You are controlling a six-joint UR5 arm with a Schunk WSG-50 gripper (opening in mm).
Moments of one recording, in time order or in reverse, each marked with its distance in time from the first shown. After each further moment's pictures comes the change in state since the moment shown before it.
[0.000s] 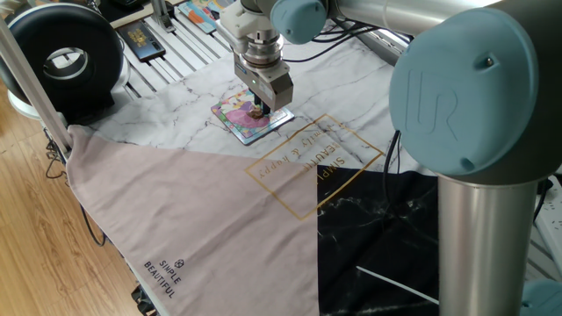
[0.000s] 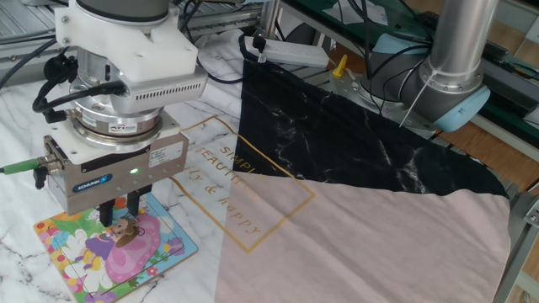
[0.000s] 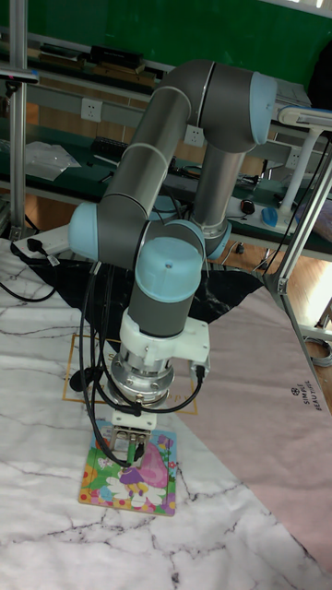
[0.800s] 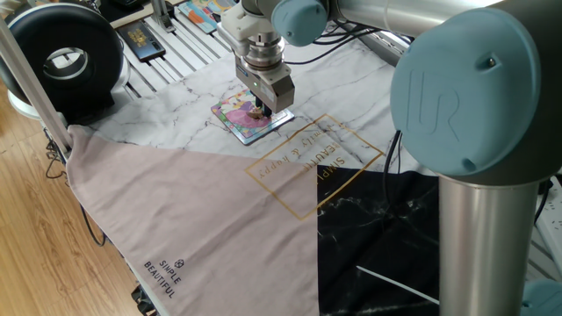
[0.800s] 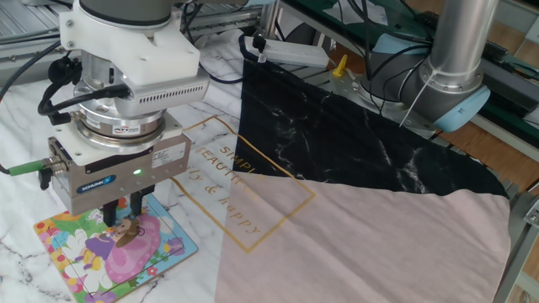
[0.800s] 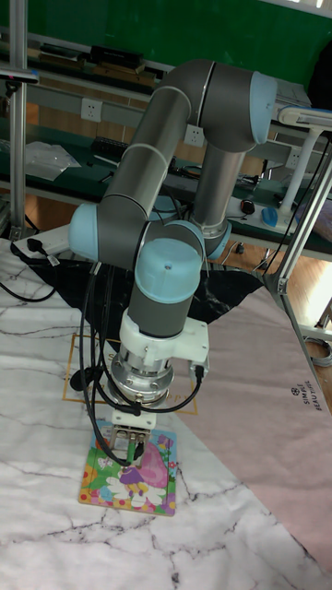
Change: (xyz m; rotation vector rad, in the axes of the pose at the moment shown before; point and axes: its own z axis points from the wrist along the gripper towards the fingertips) arm 0.001 0.003 0.003 0.000 0.002 0.004
